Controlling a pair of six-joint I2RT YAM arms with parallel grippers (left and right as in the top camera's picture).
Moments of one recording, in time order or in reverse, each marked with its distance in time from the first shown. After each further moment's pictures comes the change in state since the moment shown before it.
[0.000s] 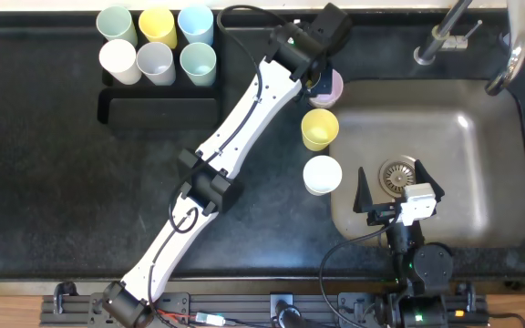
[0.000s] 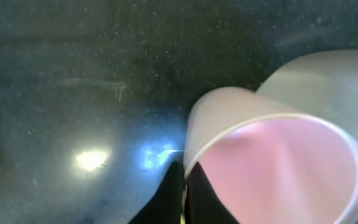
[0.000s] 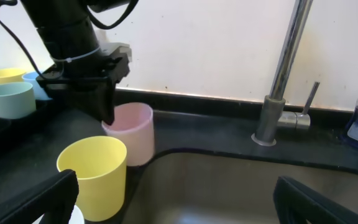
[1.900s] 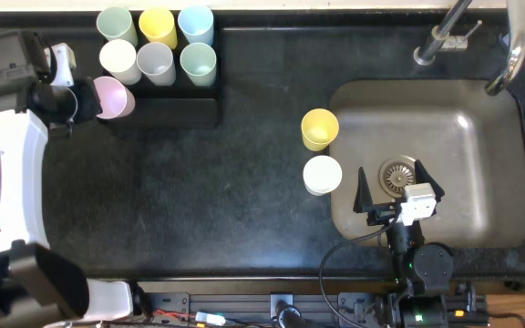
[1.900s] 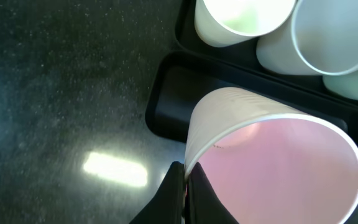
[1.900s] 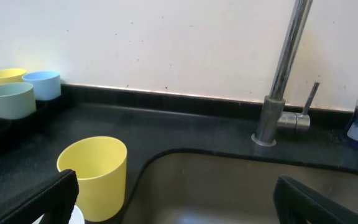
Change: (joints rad) left arm 0.929 -1.155 -1.637 0.599 0.167 0.557; right arm 0.000 0.000 0.000 0.000 0.000 0.000
